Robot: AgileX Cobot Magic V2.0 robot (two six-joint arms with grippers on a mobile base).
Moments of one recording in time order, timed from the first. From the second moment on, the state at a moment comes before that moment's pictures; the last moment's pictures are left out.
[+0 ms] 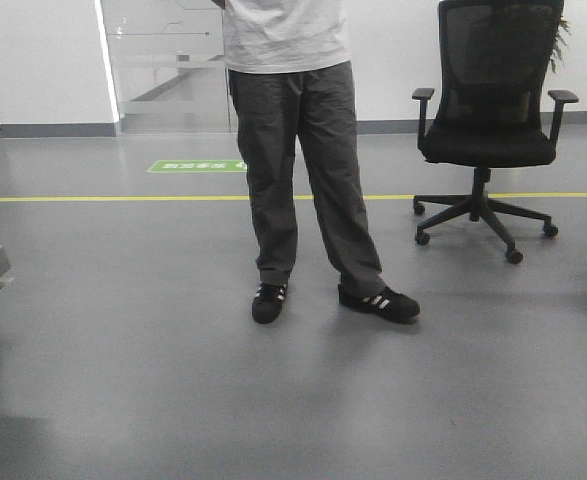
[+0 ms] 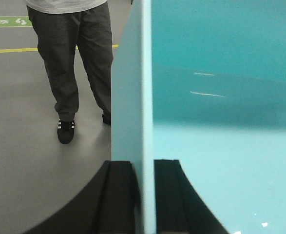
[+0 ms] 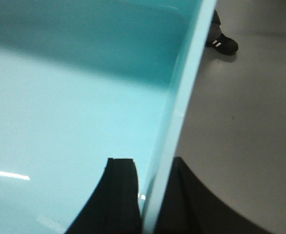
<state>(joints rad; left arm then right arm) -0.38 1.47 -1.72 0.04 0.67 -0.15 0.12 1.38 -1.68 0.15 1.05 0.08</state>
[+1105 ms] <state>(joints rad) -0.38 1.47 -1.72 0.04 0.66 -0.15 0.12 1.38 -1.68 0.15 0.99 0.08</state>
